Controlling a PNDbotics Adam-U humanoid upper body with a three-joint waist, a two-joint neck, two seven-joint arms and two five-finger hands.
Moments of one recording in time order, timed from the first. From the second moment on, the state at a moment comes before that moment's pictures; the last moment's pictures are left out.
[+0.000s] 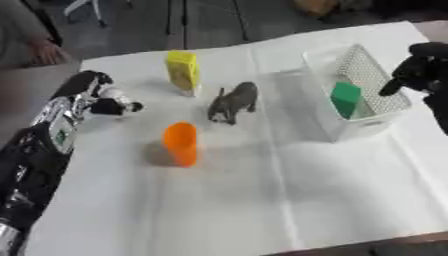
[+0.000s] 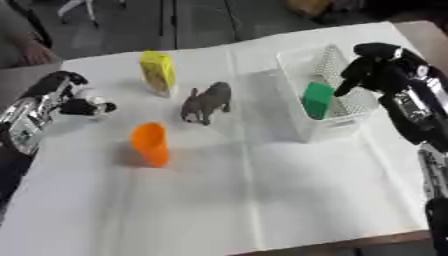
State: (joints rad) left arm -0.88 0.31 -0.05 -0.72 -0.97 0.15 -0.09; right arm -0.21 -0.39 -0.10 -1.85 -0.35 -0.33 0.51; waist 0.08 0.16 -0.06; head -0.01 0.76
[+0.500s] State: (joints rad) left arm -0.88 0.31 -0.05 -0.72 -0.98 0.16 -0.08; right arm -0.21 -0.38 -0.10 -1.85 -0.35 -0.33 0.51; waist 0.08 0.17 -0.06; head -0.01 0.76
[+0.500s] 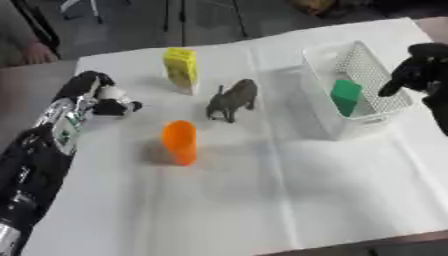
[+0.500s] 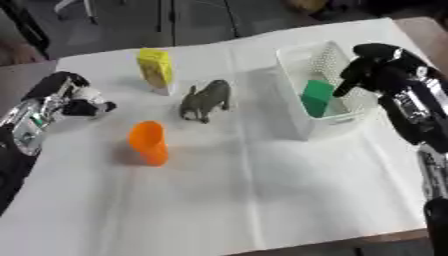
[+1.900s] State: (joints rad) left arm -0.88 0.30 -0.05 -0.75 -1.02 0.17 -0.16; right arm -0.21 -0.38 -0.10 -1.85 -0.35 -0.33 0.51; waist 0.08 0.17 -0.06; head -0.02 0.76
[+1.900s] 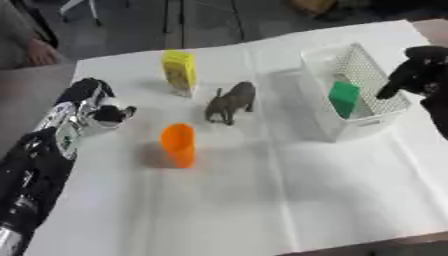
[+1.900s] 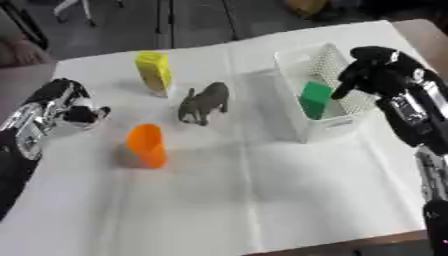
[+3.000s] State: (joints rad) left arm -0.99 0.28 -0.11 -1.02 -0.79 0.15 -0.24; right arm -0.21 -0.38 -0.10 -1.85 -0.36 -0.32 0.51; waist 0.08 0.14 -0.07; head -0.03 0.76
